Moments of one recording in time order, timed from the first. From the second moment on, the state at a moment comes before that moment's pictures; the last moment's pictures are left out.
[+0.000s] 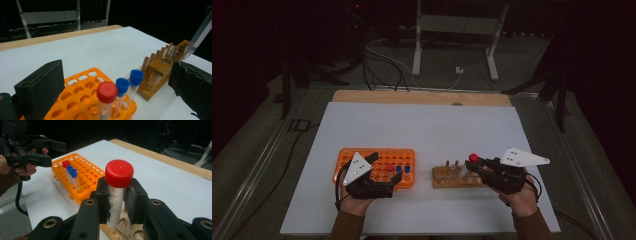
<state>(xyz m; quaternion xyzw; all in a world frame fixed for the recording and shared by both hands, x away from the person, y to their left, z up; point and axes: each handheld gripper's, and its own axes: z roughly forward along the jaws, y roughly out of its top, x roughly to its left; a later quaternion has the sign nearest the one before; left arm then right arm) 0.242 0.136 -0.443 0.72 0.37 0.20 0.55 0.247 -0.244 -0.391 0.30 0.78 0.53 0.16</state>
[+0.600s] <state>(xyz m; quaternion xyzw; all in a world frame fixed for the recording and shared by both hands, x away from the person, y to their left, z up) 0.232 0.105 -0.421 0.73 0.31 0.16 0.58 0.247 -0.219 -0.395 0.28 0.79 0.53 0.13</state>
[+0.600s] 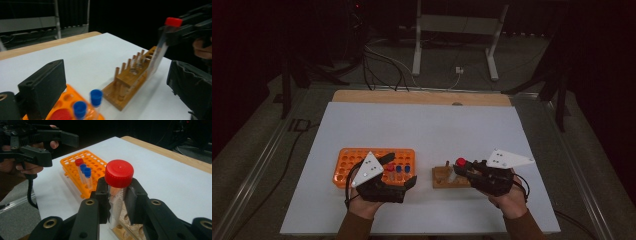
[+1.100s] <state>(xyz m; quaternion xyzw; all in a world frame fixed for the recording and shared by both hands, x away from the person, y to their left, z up) 0.228 0.066 -0.425 0.78 0.27 0.12 0.55 0.244 -0.198 -0.397 0.25 0.81 0.52 0.11</state>
